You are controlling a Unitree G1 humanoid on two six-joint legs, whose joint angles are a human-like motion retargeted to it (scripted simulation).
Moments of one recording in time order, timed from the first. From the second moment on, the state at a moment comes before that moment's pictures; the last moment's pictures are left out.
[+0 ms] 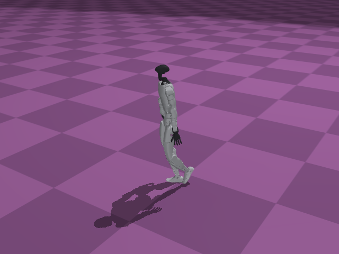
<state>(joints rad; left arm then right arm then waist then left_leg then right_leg) 0.03 0.15 0.27 1.39 0.60 0.10 0.10 -0.14 -0.07 -0.21 1.60 -0.59 0.41 0.06 -0.01 -0.12 0.21 0.02 0.10 0.48 0.86 -0.07 0.26 0.15 0.02 -0.41 0.10 -0.23 -0.18</state>
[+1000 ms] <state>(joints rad) -0.06 0.17 0.29 1.38 0.61 0.09 0.04 -0.11 -0.13 -0.26 1.70 -0.59 0.41 0.09 -0.13 -0.09 0.17 0.17 -0.13 0.05 0.21 -0.11 0.26 -0.26 -0.05 -0.20 0.29 -0.06 -0.08</state>
